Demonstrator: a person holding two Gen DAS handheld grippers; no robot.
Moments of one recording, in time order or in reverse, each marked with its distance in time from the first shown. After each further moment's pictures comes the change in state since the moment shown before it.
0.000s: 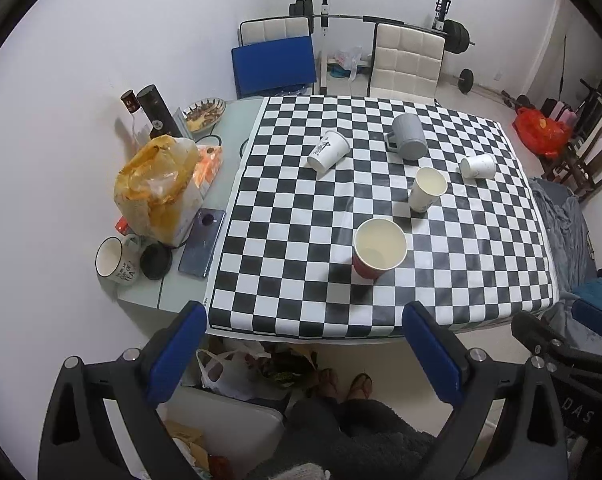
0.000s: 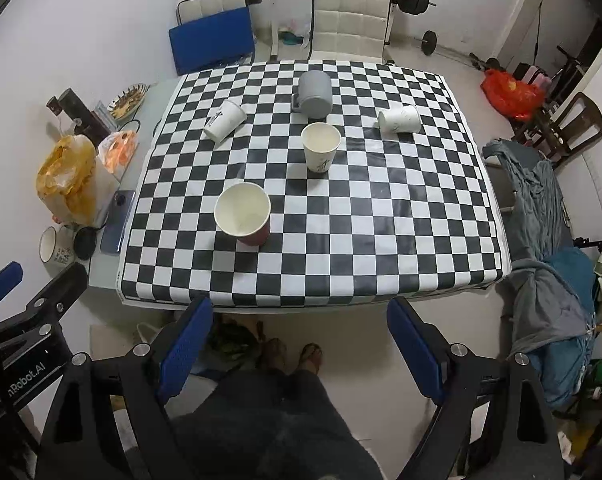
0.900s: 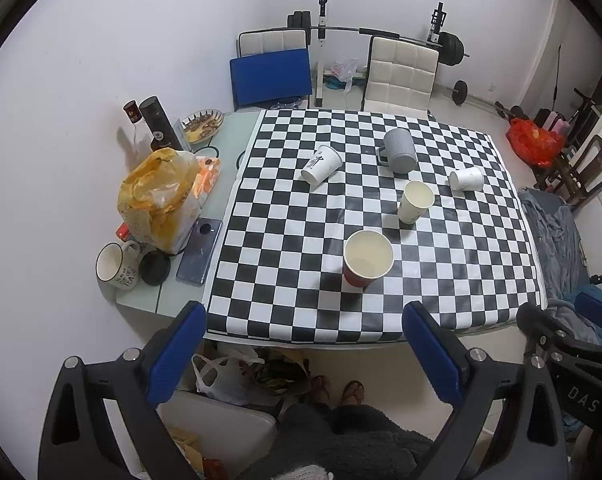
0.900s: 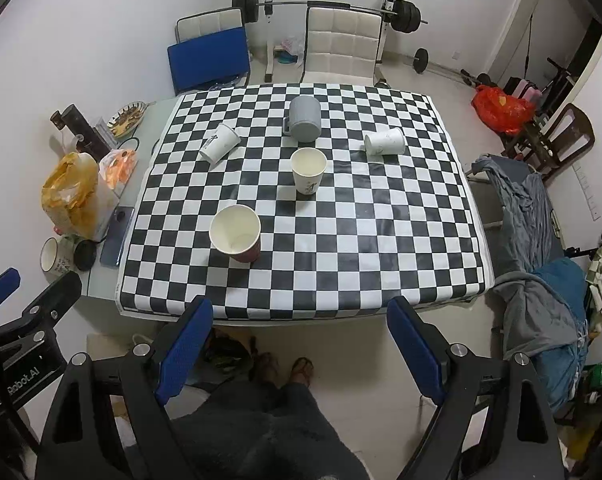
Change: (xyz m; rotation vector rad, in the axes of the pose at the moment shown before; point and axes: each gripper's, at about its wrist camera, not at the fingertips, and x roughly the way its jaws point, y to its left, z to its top) left arm -0.022 -0.004 0.002 -0.014 -0.036 -0.019; right arm -0.033 -0.009 0.008 -0.007 -0.060 -0.027
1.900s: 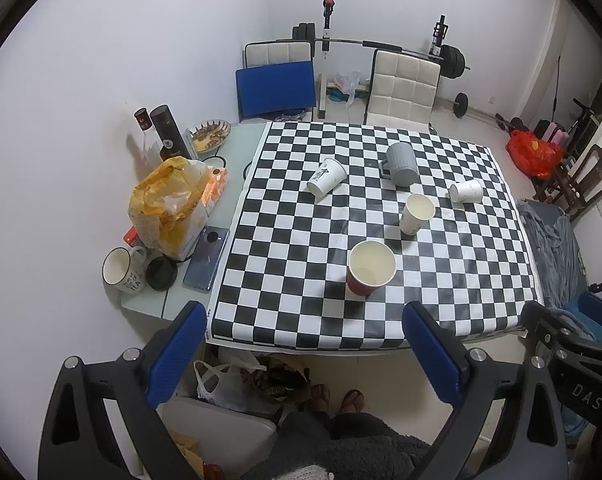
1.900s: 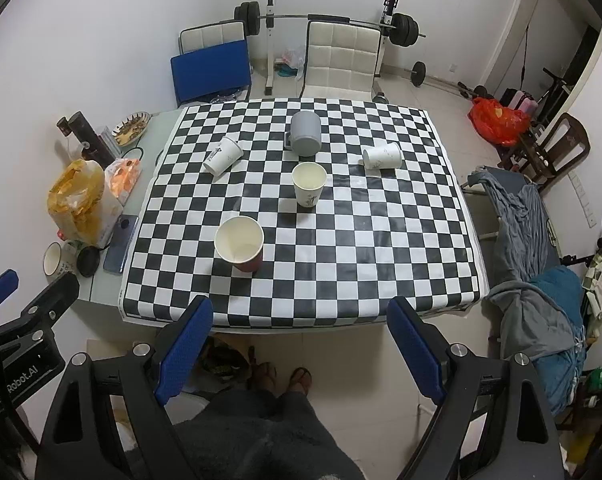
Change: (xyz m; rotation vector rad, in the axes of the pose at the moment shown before) left arm -0.010 -0.003 0.017 -0.012 -0.030 0.003; right arm -0.015 0.003 0.005 -0.011 -0.035 -0.013
